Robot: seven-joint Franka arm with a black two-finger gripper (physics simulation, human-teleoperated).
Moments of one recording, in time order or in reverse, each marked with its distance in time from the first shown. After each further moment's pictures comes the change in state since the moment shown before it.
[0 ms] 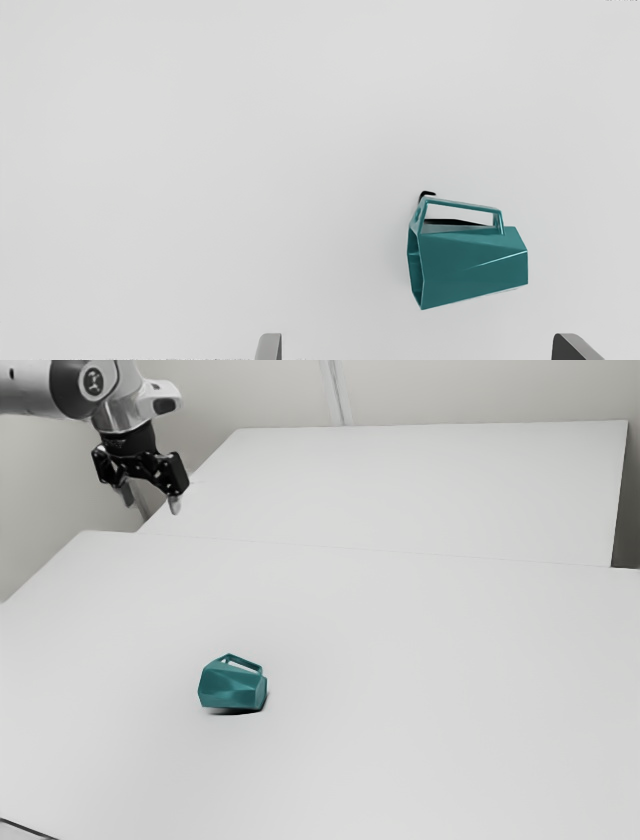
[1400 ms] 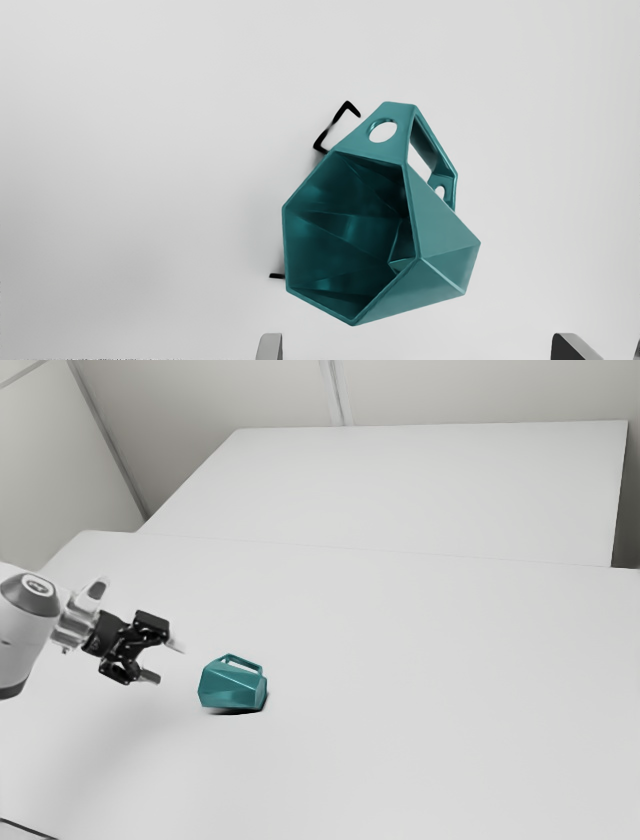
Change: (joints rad) arm 0.123 -0.250 0.259 -1.012 -0.929 0.603 0.399
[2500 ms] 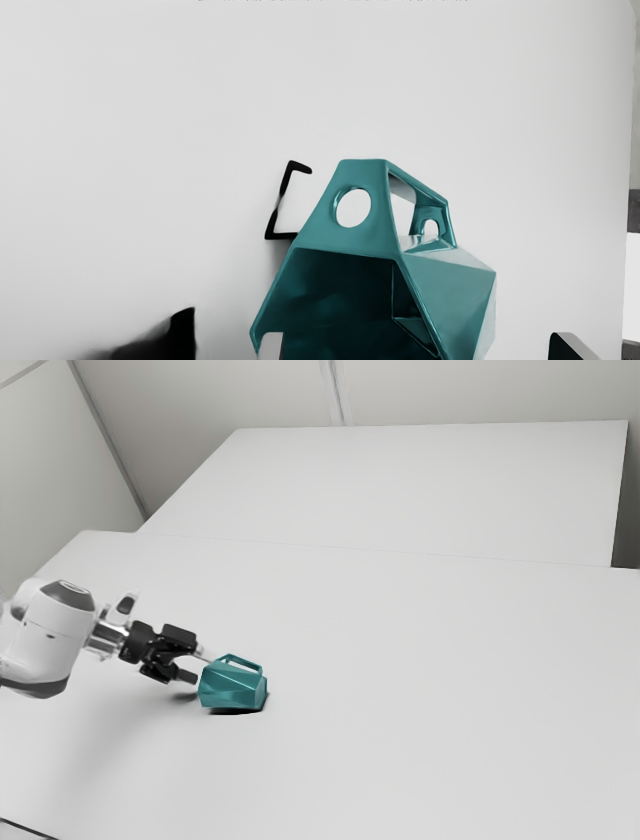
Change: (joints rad) arm -0.036 0.263 0.009 0.127 -0.231 -0.097 0.465
